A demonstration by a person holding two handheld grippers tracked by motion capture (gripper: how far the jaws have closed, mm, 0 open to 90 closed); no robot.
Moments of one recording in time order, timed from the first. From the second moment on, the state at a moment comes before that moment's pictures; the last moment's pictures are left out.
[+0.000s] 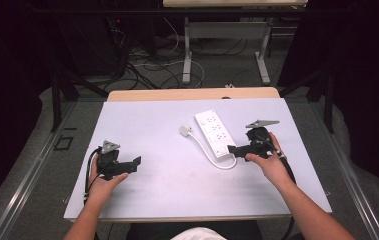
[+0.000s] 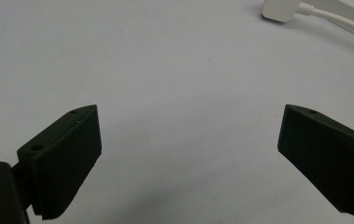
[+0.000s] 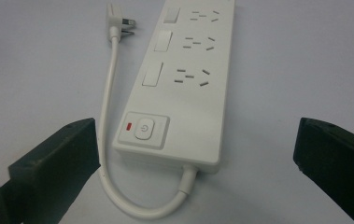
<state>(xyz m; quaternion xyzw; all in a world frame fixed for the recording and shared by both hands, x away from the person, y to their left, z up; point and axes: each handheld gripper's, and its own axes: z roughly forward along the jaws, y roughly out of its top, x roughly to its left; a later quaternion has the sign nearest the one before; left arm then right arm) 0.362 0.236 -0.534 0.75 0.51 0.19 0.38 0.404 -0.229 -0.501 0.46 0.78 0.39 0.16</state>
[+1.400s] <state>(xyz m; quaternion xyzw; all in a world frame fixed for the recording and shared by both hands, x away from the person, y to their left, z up) 0.363 0.235 -0.535 0.75 0.51 0.19 0.38 0.374 -0.276 -0.548 0.51 0.75 0.38 0.20</state>
